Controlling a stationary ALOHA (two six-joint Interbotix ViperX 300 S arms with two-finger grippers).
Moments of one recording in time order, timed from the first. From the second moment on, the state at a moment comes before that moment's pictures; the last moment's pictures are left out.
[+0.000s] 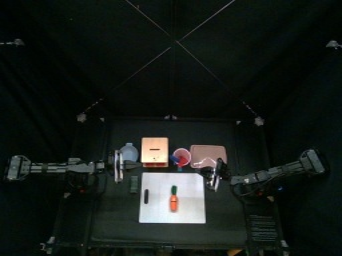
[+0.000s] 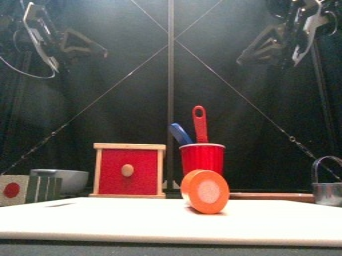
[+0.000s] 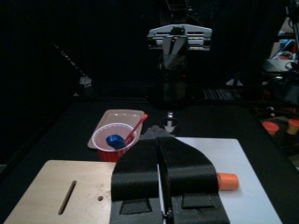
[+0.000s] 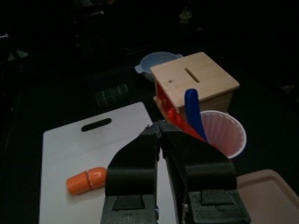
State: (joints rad) left arm 0.12 -0.78 1.15 0.03 -0.36 0.01; right arm 0.19 -0.70 0.97 -1.53 0.47 1.78
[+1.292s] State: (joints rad) left arm 0.15 -0.78 1.18 0.09 -0.36 0.01; right arm 0.06 -0.26 0.49 -0.54 0.71 0.71
